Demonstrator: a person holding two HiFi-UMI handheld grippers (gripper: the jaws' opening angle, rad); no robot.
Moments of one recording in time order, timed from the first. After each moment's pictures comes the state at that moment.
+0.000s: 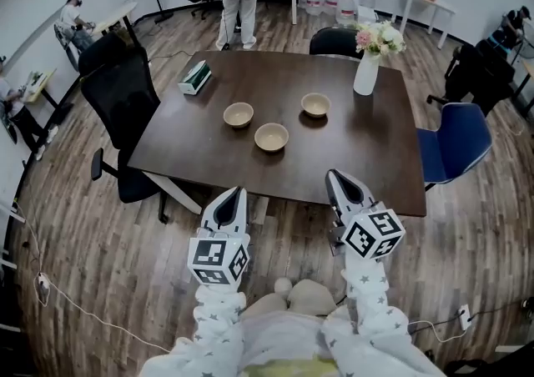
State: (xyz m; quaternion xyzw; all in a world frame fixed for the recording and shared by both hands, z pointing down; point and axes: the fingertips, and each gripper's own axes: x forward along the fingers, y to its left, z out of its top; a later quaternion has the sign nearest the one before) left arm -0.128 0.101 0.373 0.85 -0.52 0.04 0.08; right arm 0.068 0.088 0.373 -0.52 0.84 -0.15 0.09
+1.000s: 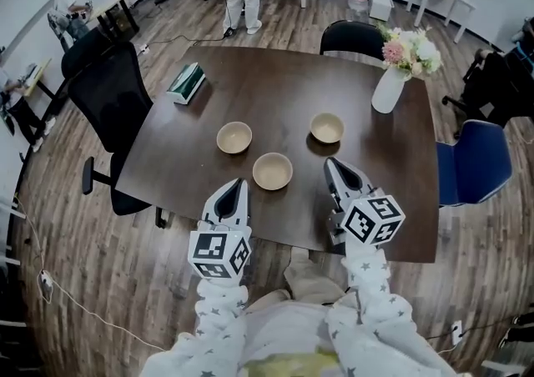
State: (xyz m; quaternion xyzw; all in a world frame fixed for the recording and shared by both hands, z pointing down) left arm -0.105 -0.075 0.400 0.84 -0.53 0.05 0.11; right arm 0.085 -0.107 0.410 -0.50 0.84 -0.20 0.06
